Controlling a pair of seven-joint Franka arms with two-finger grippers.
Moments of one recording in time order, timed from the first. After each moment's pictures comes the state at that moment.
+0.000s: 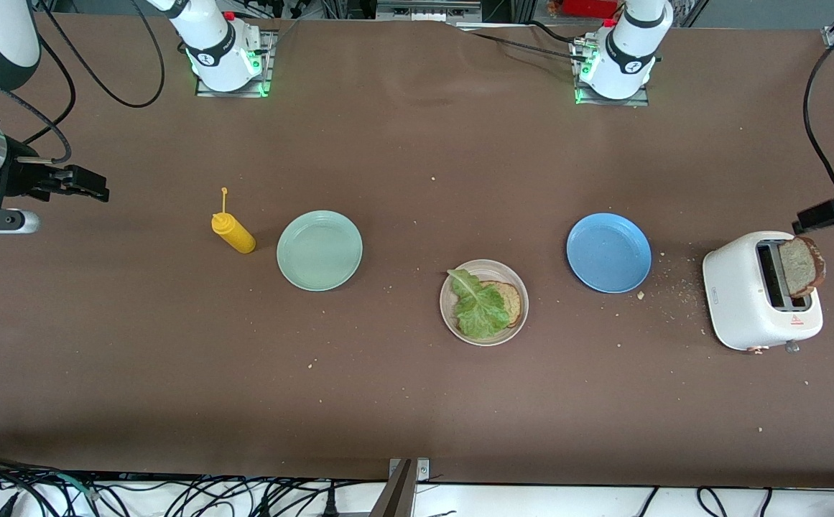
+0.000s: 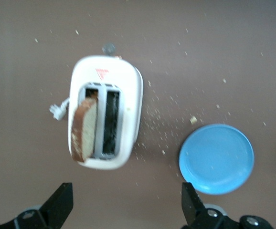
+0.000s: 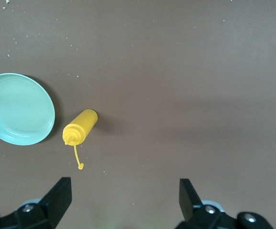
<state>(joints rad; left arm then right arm) 0.31 0.21 -0.10 -1.53 0.07 1.71 0.06 0.10 0.12 -0.11 -1.61 -0.02 1.58 -0.02</state>
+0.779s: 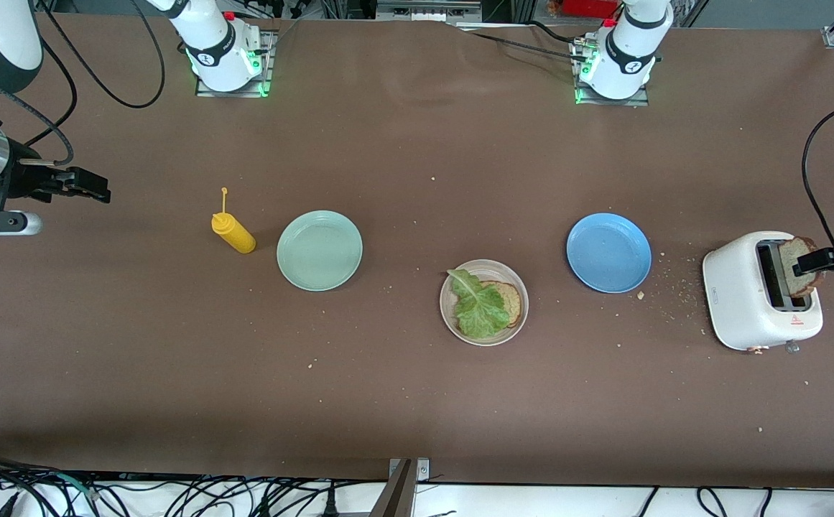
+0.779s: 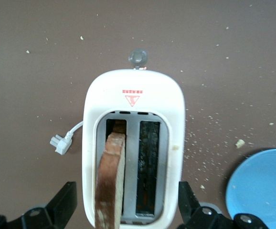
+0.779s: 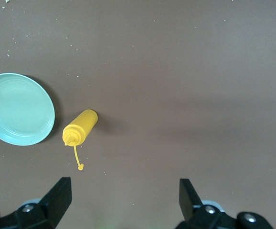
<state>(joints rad) 0.42 0.36 -0.10 -1.68 0.07 2.02 0.22 0.10 0.12 -0.11 -1.61 -0.02 1.58 -0.02</state>
